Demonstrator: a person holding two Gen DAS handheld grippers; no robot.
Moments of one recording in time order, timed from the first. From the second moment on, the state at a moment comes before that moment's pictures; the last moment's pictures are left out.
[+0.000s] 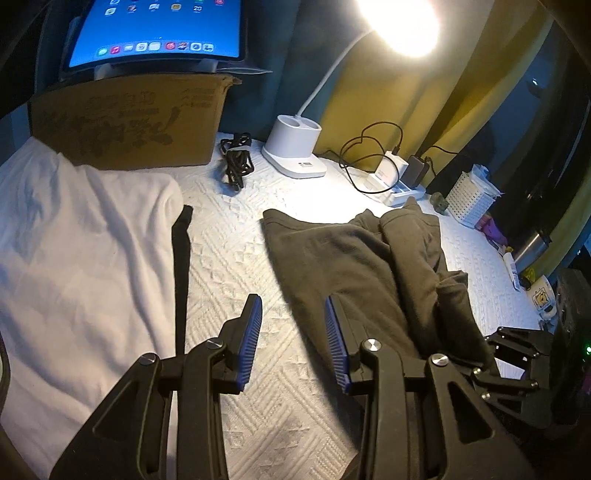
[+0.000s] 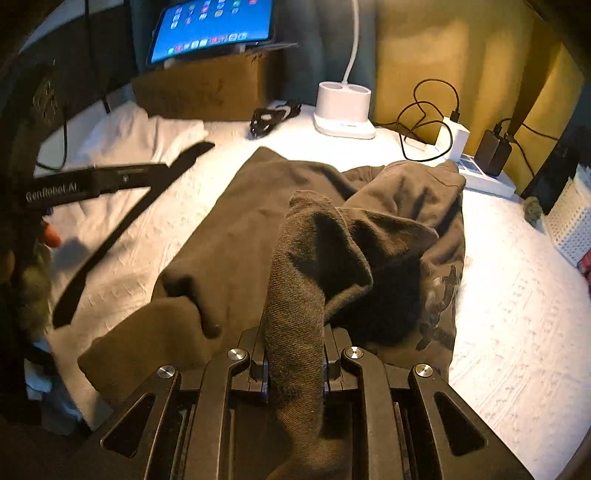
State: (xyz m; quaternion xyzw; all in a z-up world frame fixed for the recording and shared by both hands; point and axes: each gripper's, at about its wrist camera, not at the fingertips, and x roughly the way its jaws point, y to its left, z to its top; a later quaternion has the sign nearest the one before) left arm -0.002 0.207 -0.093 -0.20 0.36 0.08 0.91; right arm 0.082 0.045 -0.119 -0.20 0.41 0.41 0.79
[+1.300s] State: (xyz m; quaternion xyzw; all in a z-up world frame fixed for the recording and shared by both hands) left arm 0.151 0.064 -0.074 0.00 0.47 0.00 0.88; right arm 0.150 -0.097 -0.119 -0.06 0.42 0.36 0.83
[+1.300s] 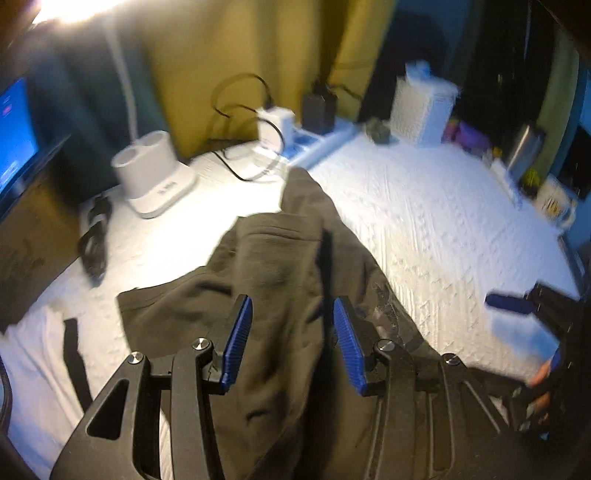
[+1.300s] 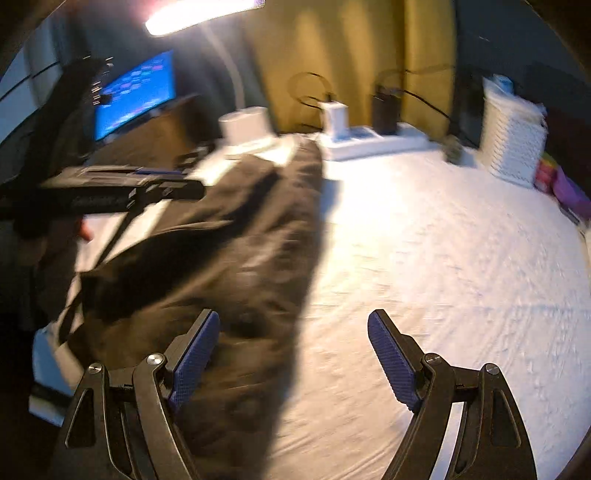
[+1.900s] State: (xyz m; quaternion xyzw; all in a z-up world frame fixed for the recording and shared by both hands) left arm 0.116 0.181 -0.115 -0.01 0.47 0.18 0.87; right arm 0.211 -0.065 -0.149 -0.06 0.47 0.35 0.81
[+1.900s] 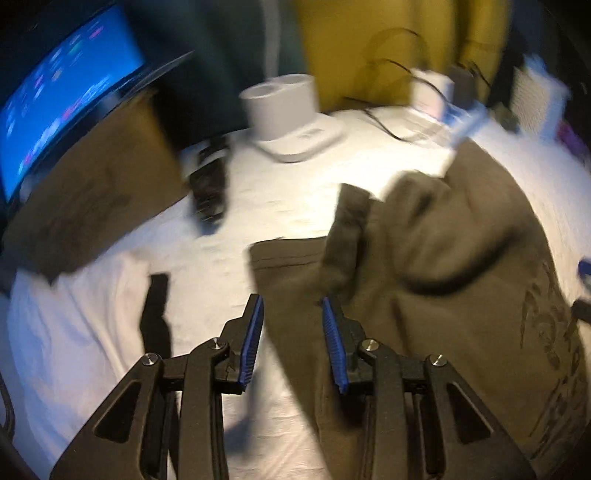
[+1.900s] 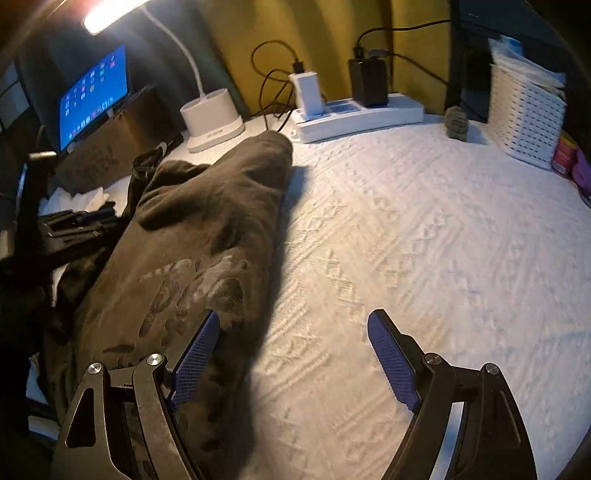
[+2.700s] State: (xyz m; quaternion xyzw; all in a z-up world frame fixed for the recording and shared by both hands) left arm 0.163 0.190 -0.117 -0.15 0.43 0.01 0.89; right arm 0.300 0.005 -0.145 0.00 0.46 0.39 0.80
